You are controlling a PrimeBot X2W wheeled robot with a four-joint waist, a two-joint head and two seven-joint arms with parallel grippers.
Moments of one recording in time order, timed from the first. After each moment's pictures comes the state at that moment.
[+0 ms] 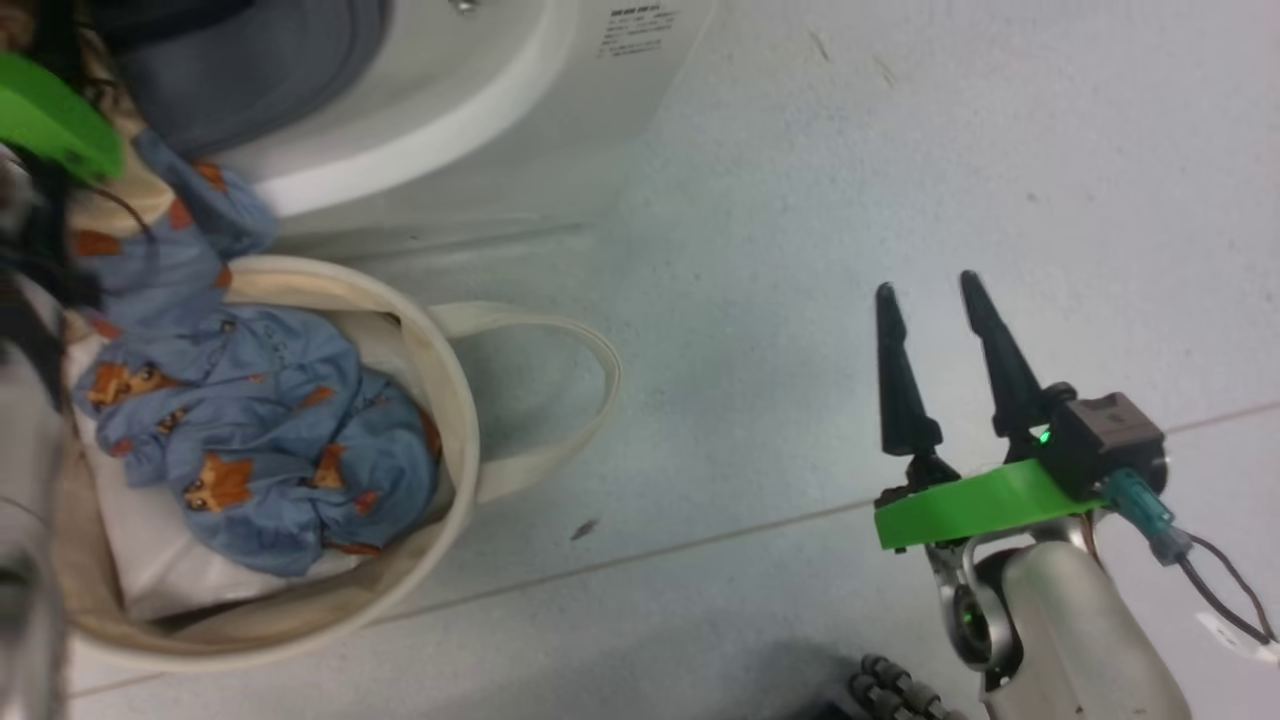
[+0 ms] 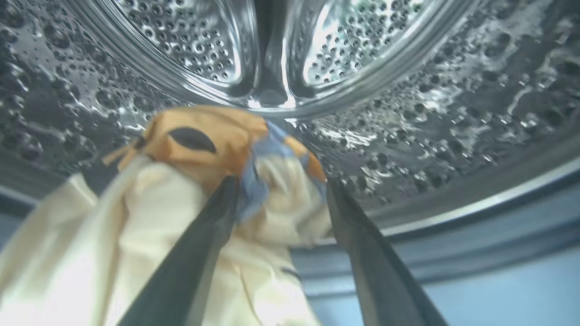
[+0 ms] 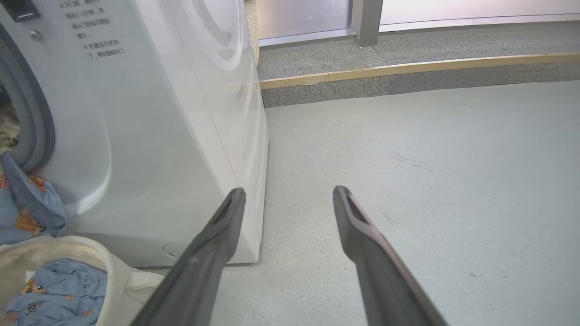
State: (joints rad) left arm -1.30 0.32 -0.15 1.25 -0.41 -0.12 -0.25; right arm -0.28 -0.06 0.22 0.11 0.21 0.12 -0.25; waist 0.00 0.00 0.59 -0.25
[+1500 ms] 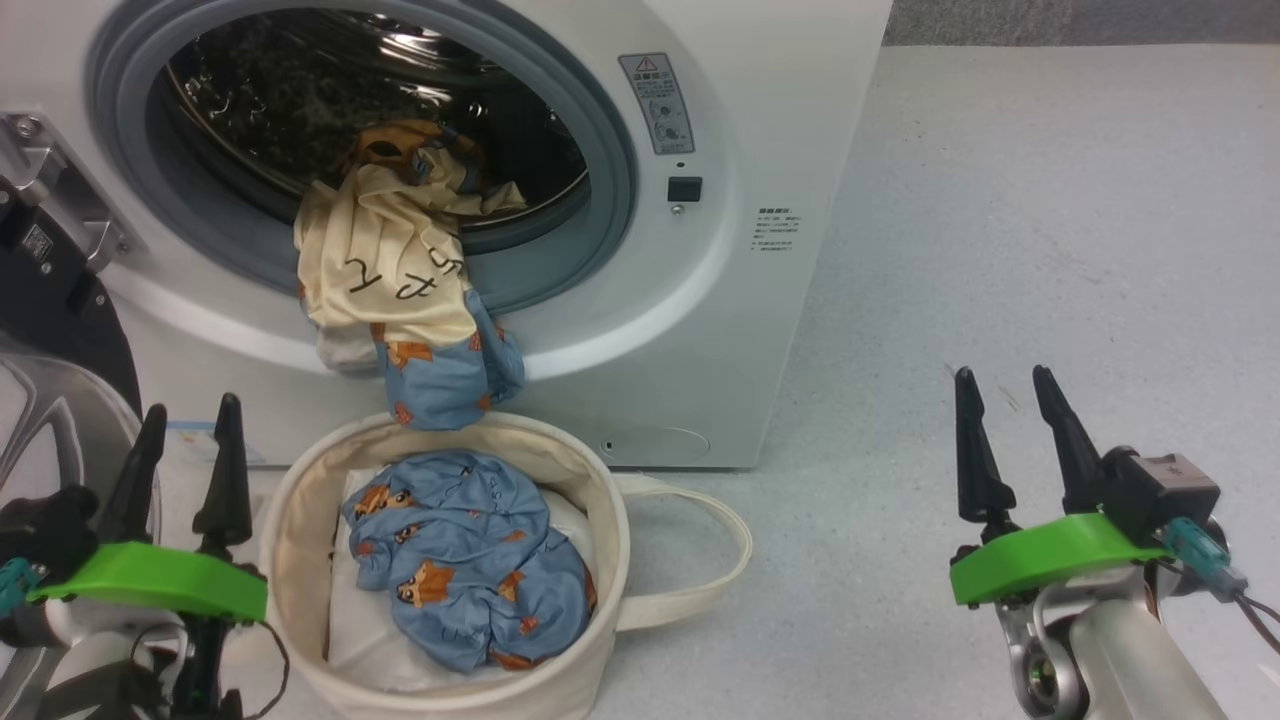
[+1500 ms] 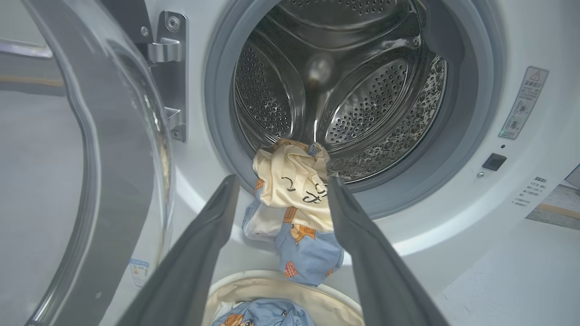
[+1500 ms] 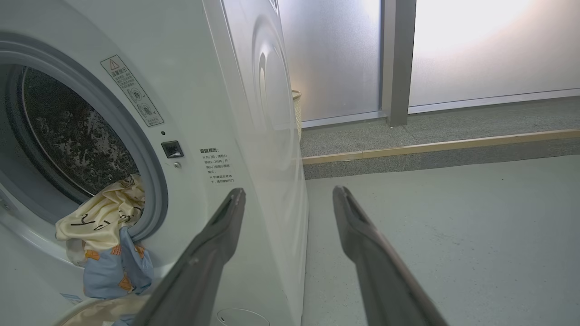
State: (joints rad) left arm -0.33 0.25 0.05 0.51 -0.44 -0.12 -0.26; right arm -0.20 -0.14 0.17 0.23 0.32 0.12 -0.25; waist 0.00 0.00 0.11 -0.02
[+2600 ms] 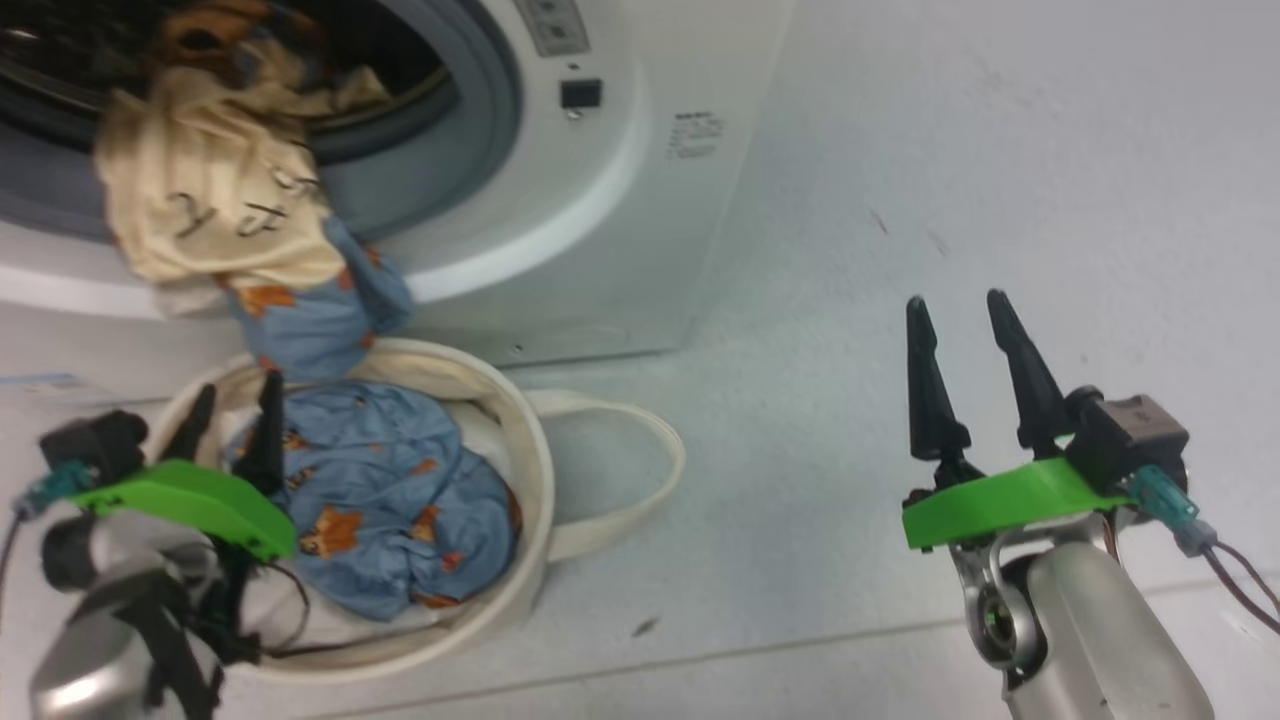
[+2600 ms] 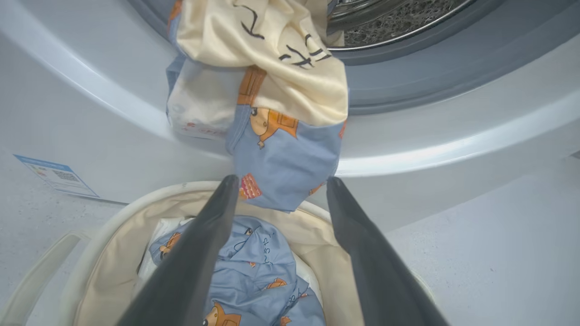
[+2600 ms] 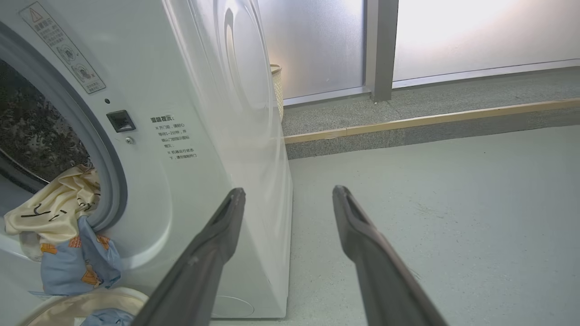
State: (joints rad) left arm -0.62 0.27 -0.22 0.96 -0.65 -0.12 -0.26; right arm -0.29 -0.09 0.21 0.18 0.29 0.12 -0.25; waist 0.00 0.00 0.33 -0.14
